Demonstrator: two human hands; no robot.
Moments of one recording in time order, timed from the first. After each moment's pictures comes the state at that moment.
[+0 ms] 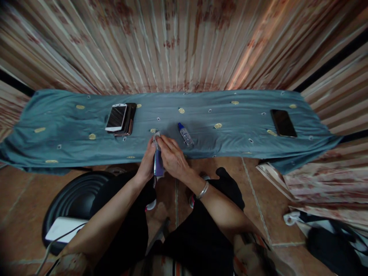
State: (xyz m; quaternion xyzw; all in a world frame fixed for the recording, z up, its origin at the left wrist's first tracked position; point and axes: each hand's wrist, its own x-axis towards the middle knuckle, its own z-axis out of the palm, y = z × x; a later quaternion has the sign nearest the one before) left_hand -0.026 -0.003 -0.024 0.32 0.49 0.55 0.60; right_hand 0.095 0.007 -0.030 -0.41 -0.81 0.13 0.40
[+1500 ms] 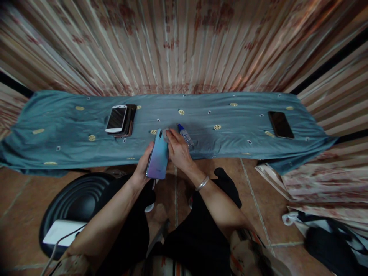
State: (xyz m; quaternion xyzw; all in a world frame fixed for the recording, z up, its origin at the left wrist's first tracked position) left_hand -0.023 -0.002 0.009 0.12 0.45 0.52 0.71; right_hand 0.109 0.039 -0.050 -0.48 -0.76 0.15 0.41
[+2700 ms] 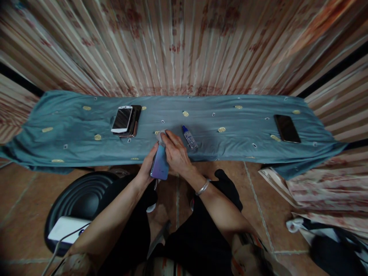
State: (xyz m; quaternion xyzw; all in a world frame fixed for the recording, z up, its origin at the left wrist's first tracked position) left_hand -0.024 0.001 0.002 0.13 0.45 0.58 0.67; right_hand 0.090 0.028 -0.035 -0.43 -0.79 0.12 0.42
